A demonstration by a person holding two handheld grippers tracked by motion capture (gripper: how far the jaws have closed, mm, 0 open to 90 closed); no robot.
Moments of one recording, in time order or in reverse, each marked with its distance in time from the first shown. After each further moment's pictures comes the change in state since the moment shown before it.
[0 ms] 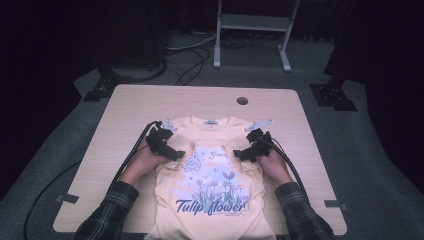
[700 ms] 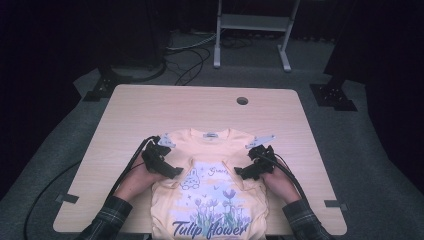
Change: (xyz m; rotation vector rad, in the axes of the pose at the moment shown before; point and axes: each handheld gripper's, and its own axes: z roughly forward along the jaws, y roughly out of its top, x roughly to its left) left arm -0.045 -0.029 -0.026 0.023 -0.015 0.022; right arm 0.039 -0.032 -0.029 0.032 0.031 -0.040
